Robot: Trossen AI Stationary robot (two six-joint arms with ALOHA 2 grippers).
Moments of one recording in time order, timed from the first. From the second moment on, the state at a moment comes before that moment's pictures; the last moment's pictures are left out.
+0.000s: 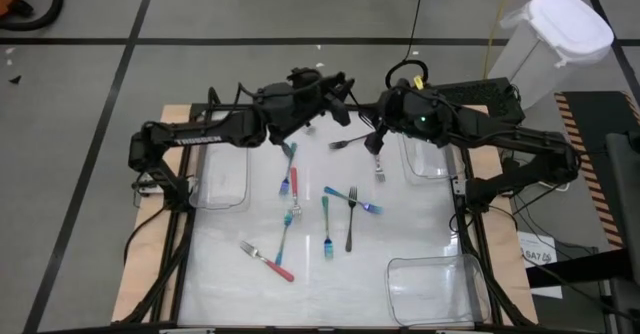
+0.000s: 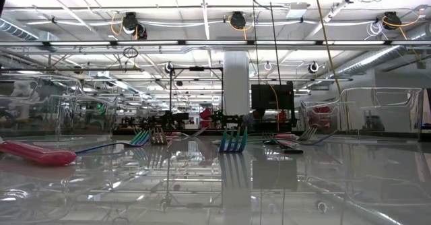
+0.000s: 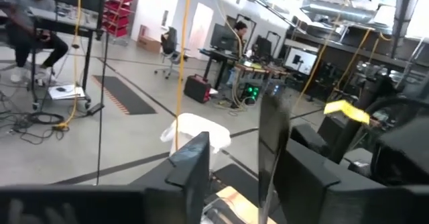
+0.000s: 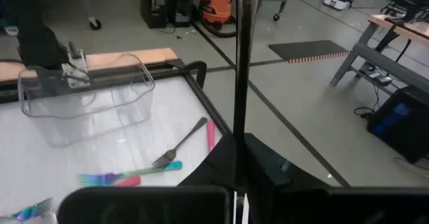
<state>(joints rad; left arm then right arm) 0.16 1.68 1.65 0.15 -0.51 -0.27 -0.18 1.25 1.34 -0.48 0.37 -0.04</state>
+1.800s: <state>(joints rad) 0.18 1.68 1.65 0.03 -0.44 -0.35 -0.21 1.29 1.34 -0.48 0.50 -0.03</state>
